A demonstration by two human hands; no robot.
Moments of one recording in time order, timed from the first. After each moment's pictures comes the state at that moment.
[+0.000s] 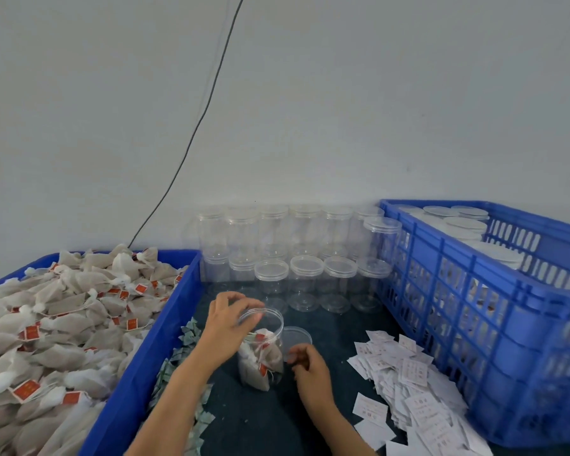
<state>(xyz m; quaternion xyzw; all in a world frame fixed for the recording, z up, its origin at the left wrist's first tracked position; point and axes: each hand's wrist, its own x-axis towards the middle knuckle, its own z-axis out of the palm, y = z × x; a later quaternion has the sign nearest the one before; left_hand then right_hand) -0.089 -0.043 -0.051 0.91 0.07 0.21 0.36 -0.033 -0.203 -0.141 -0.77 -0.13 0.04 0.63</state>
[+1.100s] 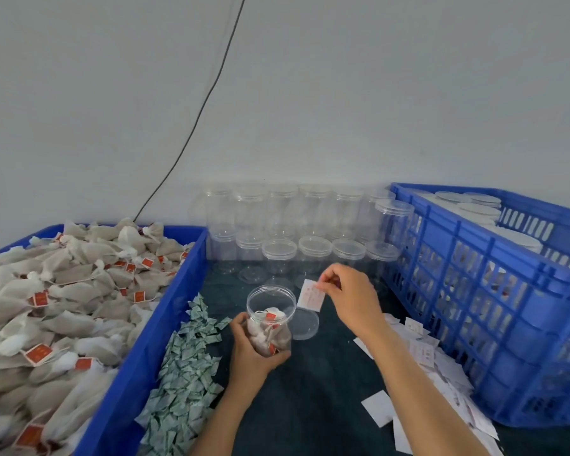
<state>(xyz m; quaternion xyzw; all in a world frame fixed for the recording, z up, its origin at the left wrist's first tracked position) -0.088 -0.076 -0.165 0.72 0.13 0.29 0.62 -0.016 -0.237 -0.023 -0.89 -0.26 -0.13 0.35</state>
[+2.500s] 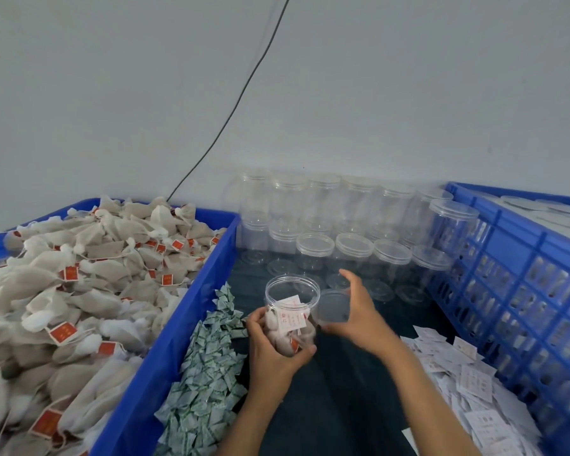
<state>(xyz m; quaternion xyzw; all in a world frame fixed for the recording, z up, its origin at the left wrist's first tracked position) -0.090 -0.077 -0.160 0.67 0.15 0.37 0.62 0.023 -0.203 -0.083 -0.85 -0.31 0.06 0.41</state>
